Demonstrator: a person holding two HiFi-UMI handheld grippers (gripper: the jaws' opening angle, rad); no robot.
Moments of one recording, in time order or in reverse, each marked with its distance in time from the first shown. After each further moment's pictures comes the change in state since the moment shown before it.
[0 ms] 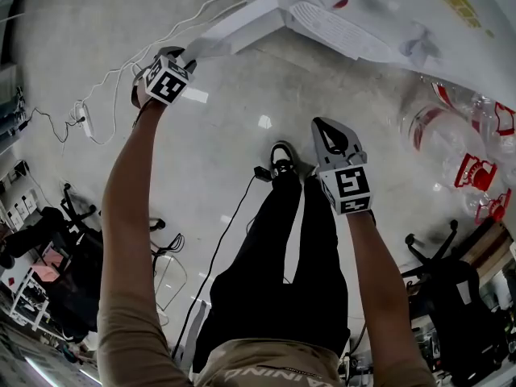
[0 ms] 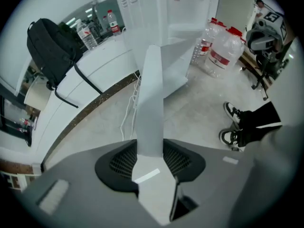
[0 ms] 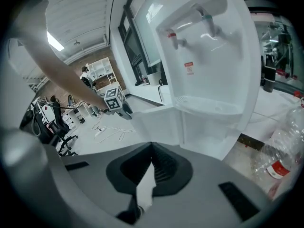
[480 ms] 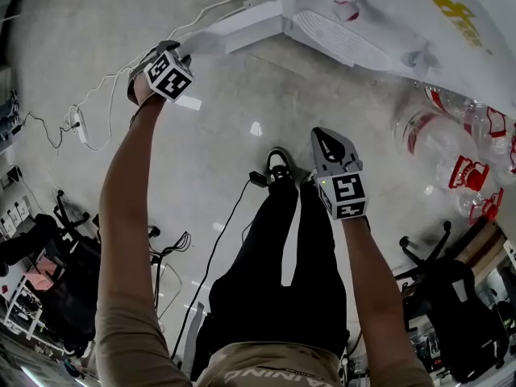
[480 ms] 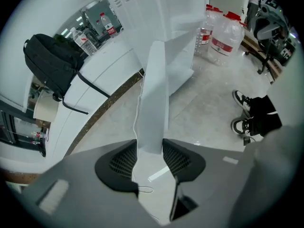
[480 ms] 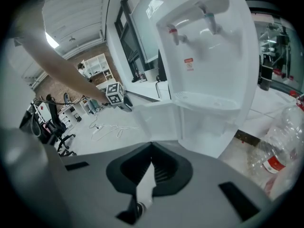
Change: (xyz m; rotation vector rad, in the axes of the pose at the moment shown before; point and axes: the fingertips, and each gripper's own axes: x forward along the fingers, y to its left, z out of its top) left arm 0.000 0.036 0.003 0.102 0.038 0.117; right arm 0.001 0.009 -0.012 0.016 0.047 -0.038
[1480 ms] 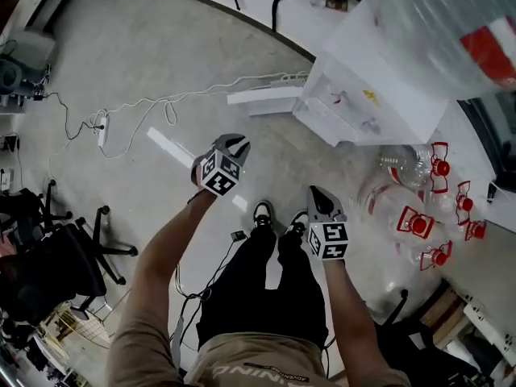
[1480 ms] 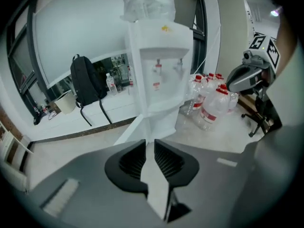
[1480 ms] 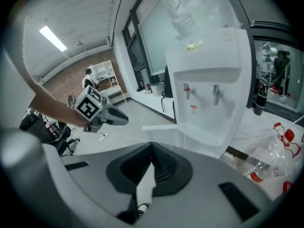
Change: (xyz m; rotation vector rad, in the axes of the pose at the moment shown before) left arm -0.240 -0.122 0.074 -0.380 -0.488 -0.031; right arm -0.125 0.054 0.098 -0.056 -0.074 -0.009
